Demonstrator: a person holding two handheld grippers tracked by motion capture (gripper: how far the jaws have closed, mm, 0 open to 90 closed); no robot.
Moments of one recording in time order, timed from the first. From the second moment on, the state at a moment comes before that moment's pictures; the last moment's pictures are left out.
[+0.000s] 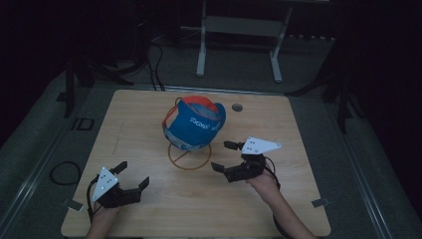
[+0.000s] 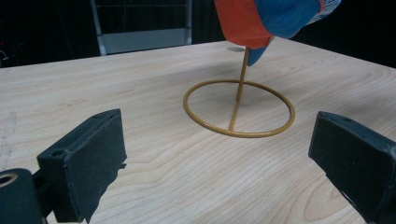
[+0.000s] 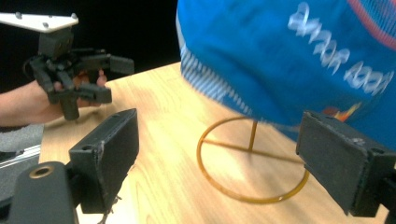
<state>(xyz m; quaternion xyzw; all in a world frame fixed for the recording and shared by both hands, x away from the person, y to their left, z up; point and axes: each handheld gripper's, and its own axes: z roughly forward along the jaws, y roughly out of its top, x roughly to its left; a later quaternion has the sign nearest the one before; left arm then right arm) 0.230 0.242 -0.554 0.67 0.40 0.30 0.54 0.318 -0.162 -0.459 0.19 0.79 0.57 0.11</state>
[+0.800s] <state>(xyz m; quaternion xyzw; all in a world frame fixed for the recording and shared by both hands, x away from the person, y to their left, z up) 0.232 0.237 -0.559 0.68 0.40 0.29 0.53 0.292 -0.176 -0.545 0.17 0.85 0.49 0.08</state>
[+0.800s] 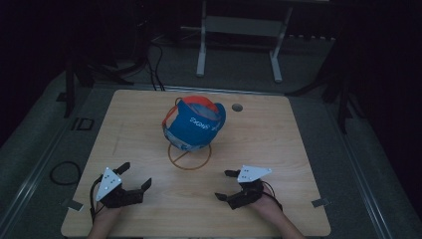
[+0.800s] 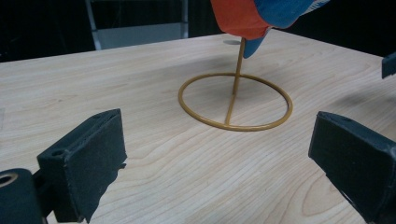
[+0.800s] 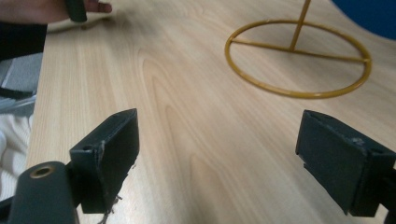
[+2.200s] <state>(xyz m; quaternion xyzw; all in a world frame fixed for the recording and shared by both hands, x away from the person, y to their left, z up) 0.232 0.242 -0.565 0.69 0.41 0.30 0.52 0.304 -0.251 -0.562 0.20 0.83 0.50 0.10</state>
